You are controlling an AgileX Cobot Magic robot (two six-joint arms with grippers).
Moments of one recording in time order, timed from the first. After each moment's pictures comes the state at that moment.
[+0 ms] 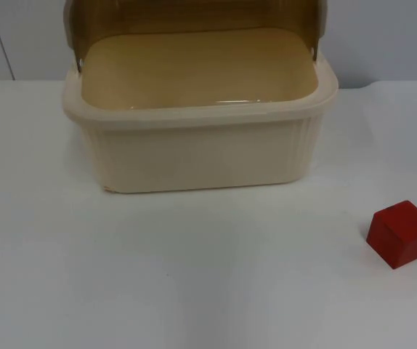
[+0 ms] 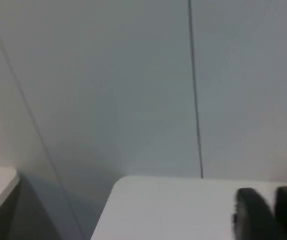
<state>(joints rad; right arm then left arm) 0.08 0.81 -1.04 -0.05 0.66 0.09 -0.05 0.83 -0.83 0.80 0.39 -0.70</state>
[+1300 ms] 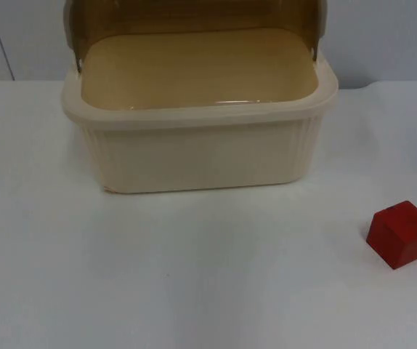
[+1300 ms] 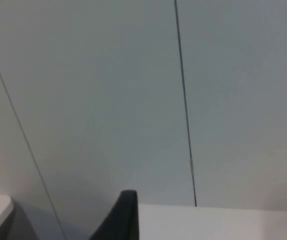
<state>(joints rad) 0.08 0.90 -1.04 0.10 0.72 0.01 -0.05 0.77 -0.83 0.81 0.36 -0.71</state>
